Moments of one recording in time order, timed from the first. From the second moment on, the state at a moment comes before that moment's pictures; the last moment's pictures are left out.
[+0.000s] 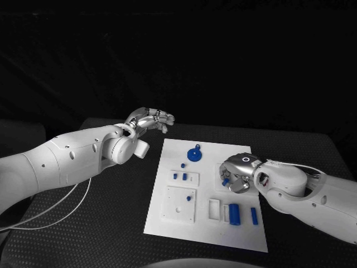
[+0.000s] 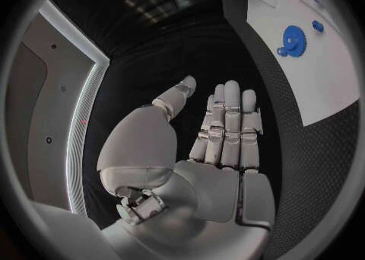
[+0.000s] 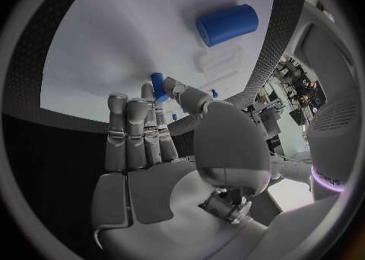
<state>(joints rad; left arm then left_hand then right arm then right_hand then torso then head) 1.17 -0.68 -0.06 1.16 -0.21 -0.19 0.29 1.07 -0.11 0.50 -0.24 0.05 0.88 0.17 0.27 0.52 1.22 0.11 0.08 0.18 1.00 0.01 0.93 0.35 0.02 0.78 -0.09 0.69 1.23 1.04 -0.77 -0.08 1.47 -1.87 -0.13 -0.14 1.12 -0.19 0.78 -0.22 0.05 0.96 0.12 0.36 0.46 1.24 0.07 0.17 0.14 1.14 -0.04 1.19 0.71 0.20 1.10 0.00 0.88 1.31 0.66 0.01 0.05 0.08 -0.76</state>
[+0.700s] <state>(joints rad) 1.17 -0.68 -0.06 1.16 -0.21 -0.19 0.29 1.07 -0.11 0.50 -0.24 0.05 0.88 0.17 0.27 0.52 1.22 0.11 0.08 0.18 1.00 0.01 0.93 0.35 0.02 0.78 -0.09 0.69 1.23 1.04 -0.80 -0.06 1.54 -1.90 -0.19 -0.15 1.13 -0.17 0.85 -0.25 0.05 1.03 0.10 0.39 0.46 1.32 0.04 0.20 0.17 1.19 -0.07 1.21 0.72 0.20 1.14 -0.02 0.90 1.31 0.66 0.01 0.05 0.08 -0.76</state>
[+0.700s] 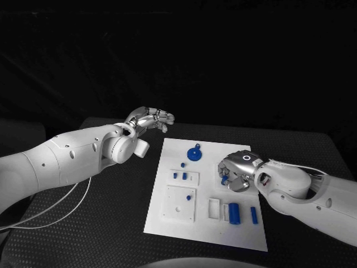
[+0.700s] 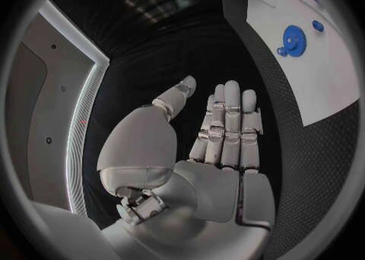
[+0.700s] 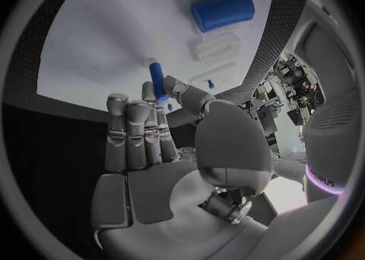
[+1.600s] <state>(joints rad) 1.17 -0.67 -0.06 1.15 -0.21 -0.18 0.29 1.07 -0.11 0.50 -0.24 0.05 0.88 0.17 0.27 0.52 1.21 0.11 0.08 0.18 1.00 0.01 0.93 0.36 0.03 0.78 -0.09 0.69 1.23 0.98 -0.62 -0.05 1.62 -1.90 -0.22 -0.15 1.13 -0.17 0.86 -0.25 0.05 1.04 0.10 0.39 0.46 1.32 0.04 0.20 0.17 1.19 -0.06 1.21 0.72 0.20 1.15 -0.02 0.90 1.31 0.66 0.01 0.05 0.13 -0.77</state>
